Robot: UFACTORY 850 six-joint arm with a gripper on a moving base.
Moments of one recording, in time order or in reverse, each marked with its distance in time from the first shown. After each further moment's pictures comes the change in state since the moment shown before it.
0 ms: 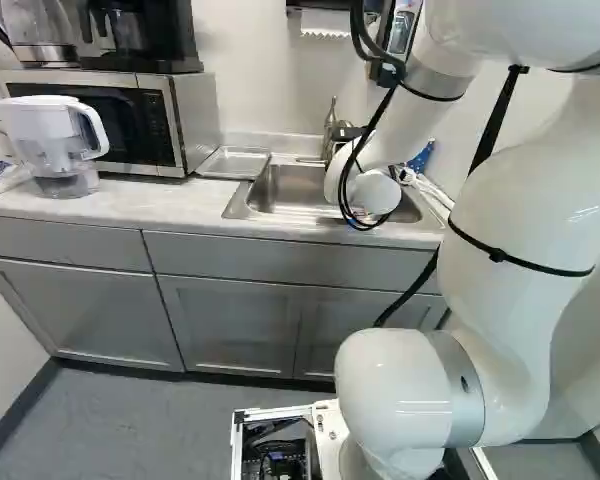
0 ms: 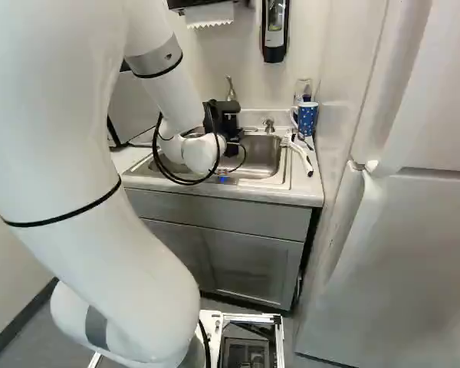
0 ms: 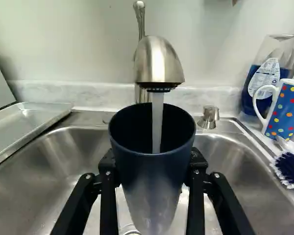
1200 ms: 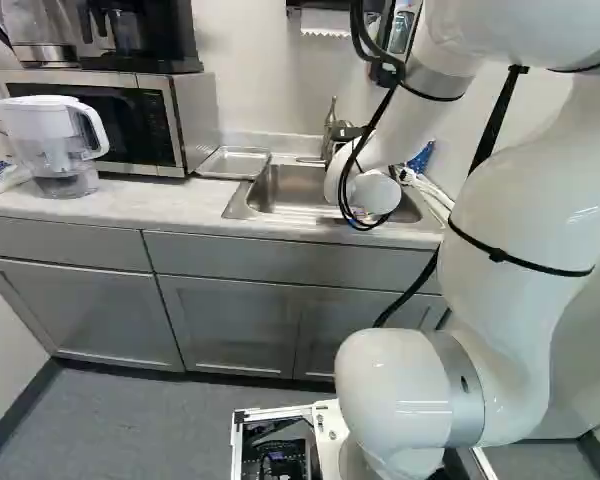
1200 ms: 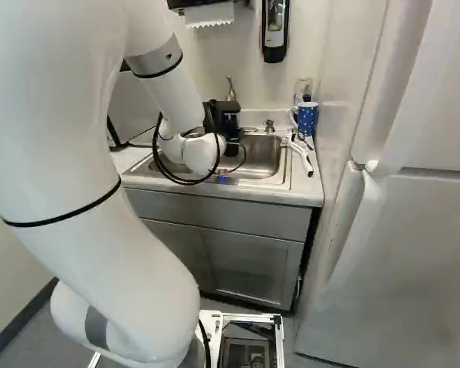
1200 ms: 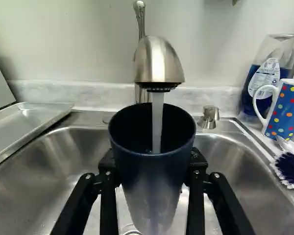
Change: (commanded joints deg) arm 0.0 0.0 0.0 0.0 0.0 0.0
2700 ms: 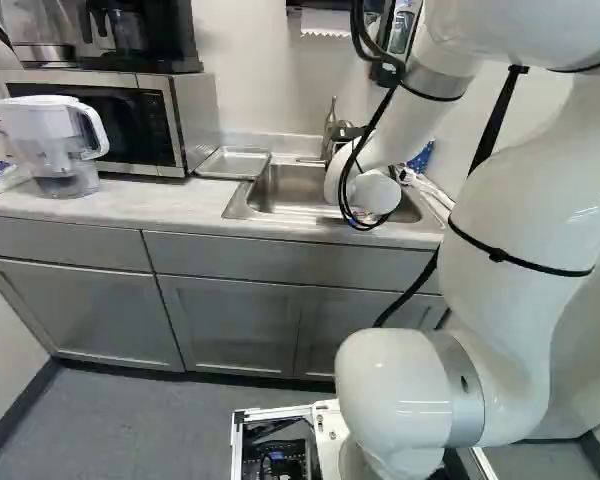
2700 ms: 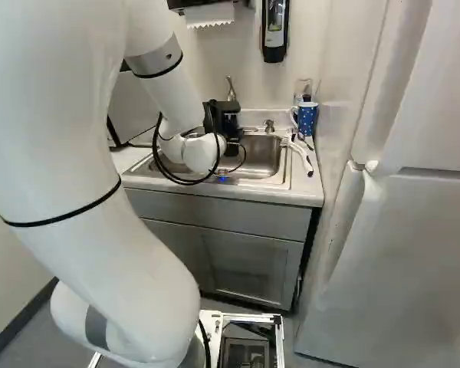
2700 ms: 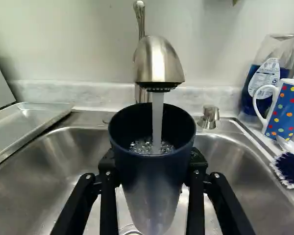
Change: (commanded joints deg) arm 0.0 0.0 0.0 0.0 0.0 0.0
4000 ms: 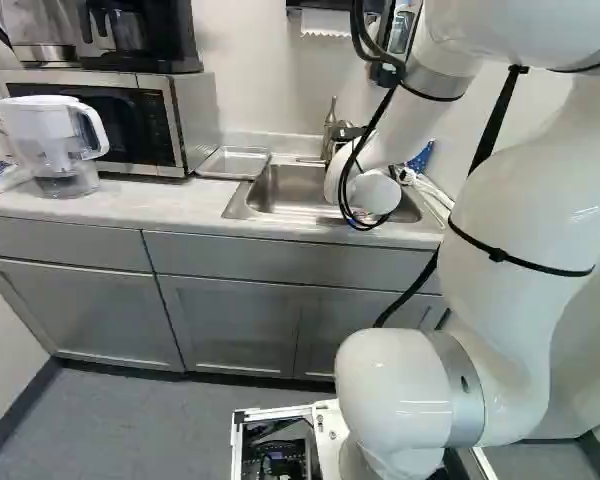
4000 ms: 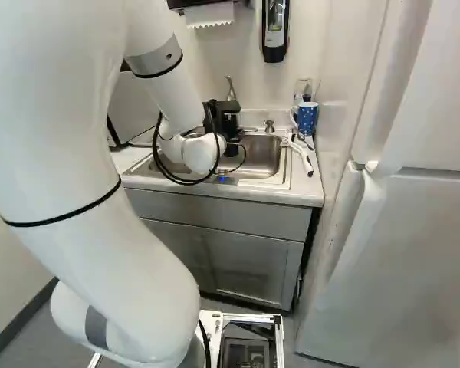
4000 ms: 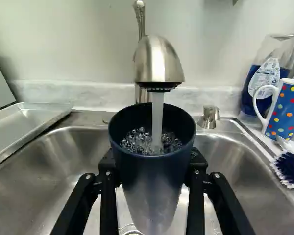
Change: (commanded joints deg) arm 0.0 0.0 0.0 0.0 0.0 0.0
